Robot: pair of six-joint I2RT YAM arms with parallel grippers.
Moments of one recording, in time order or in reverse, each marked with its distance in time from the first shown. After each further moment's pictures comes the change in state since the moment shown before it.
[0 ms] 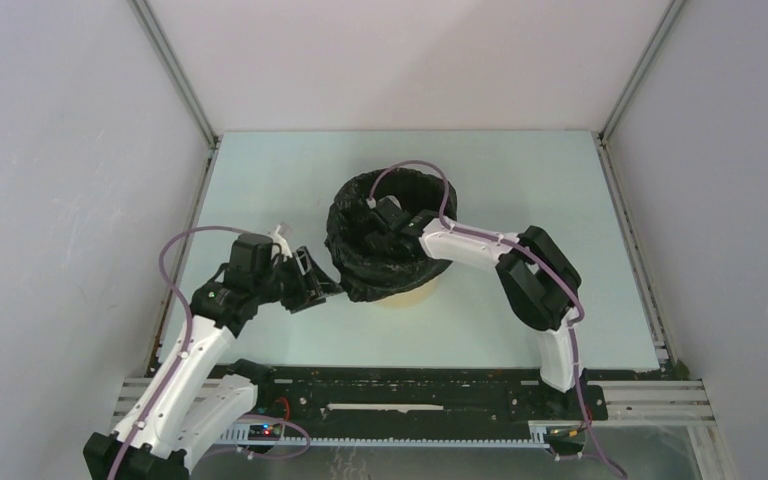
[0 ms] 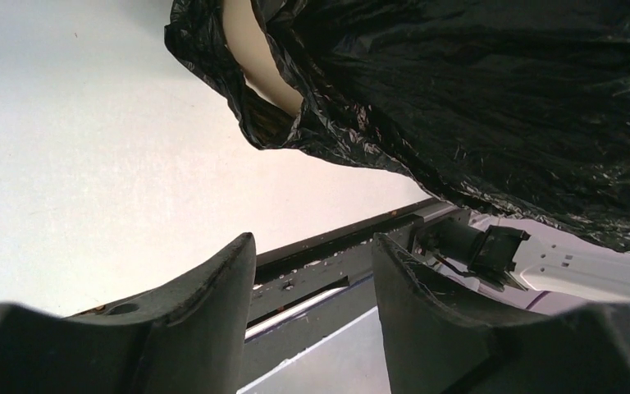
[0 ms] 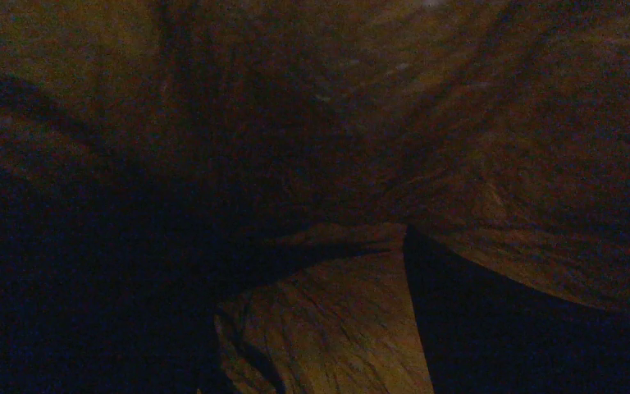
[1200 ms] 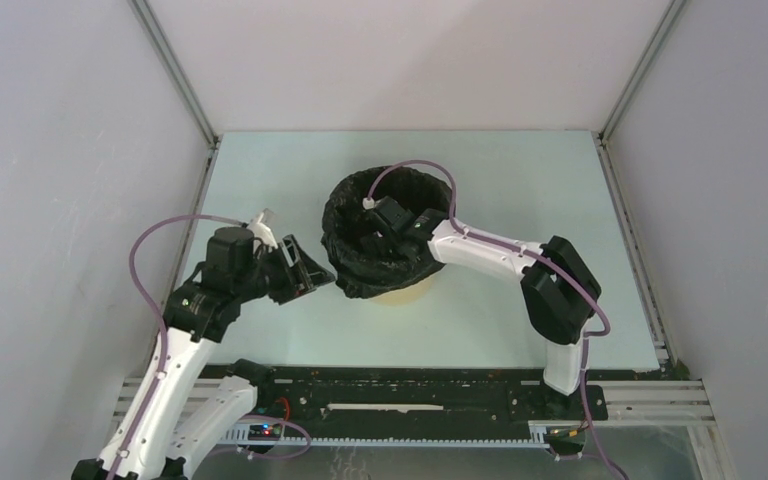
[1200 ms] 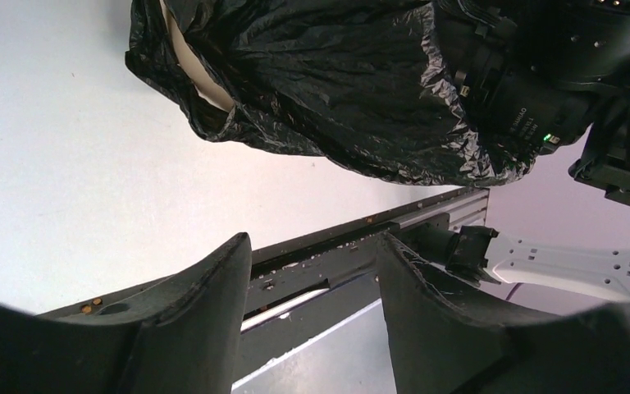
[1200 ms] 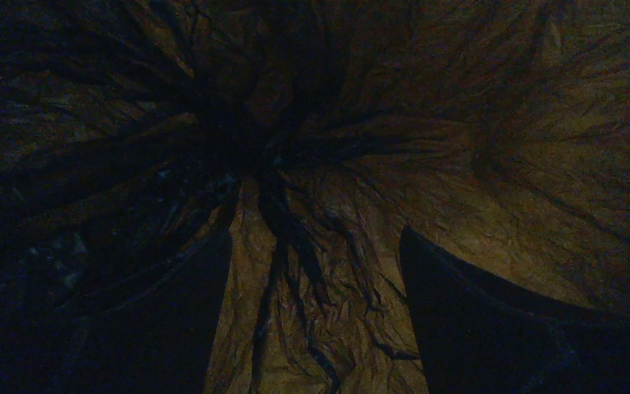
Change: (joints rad) left arm -0.001 -0.050 0.182 -0.124 -0.031 0.025; right arm 0.042 -0.129 -0.010 -0.090 -0.149 0.097
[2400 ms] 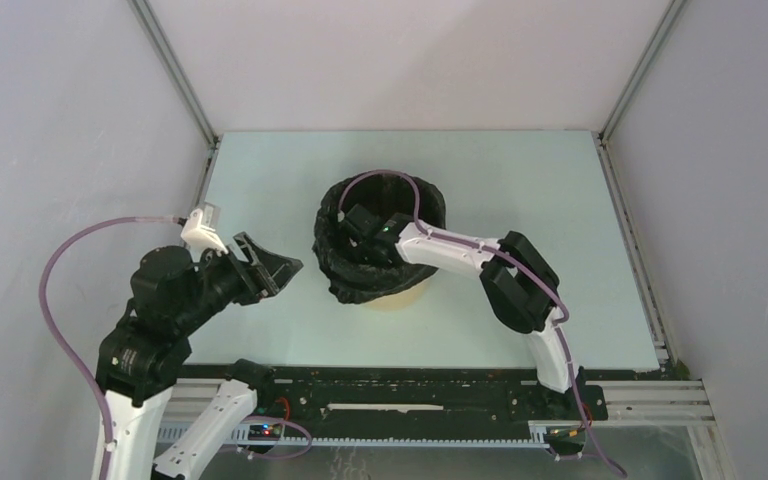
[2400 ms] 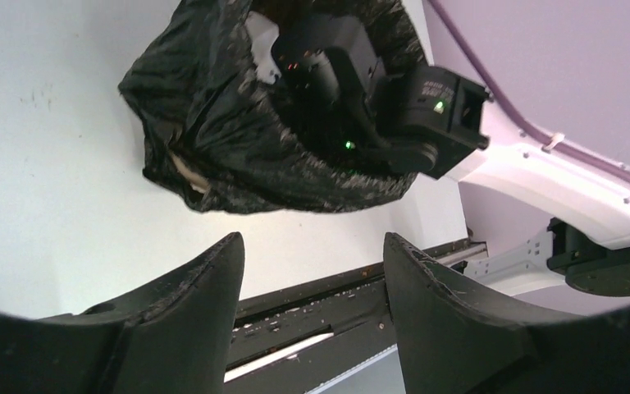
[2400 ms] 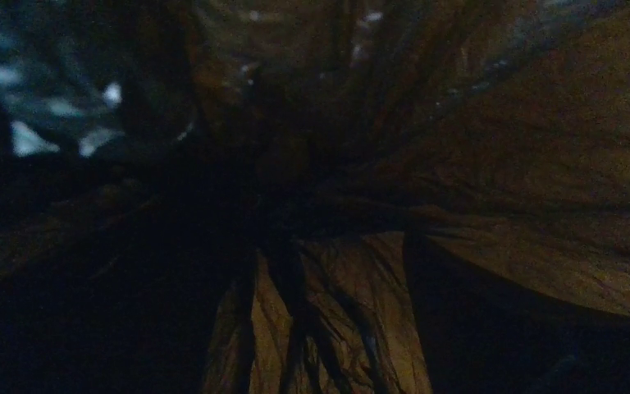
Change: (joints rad) left arm 0.000 -0.131 0.309 -0.161 -0.157 0.085; right arm 0.049 0.213 0.199 -0.045 -0.040 -0.077
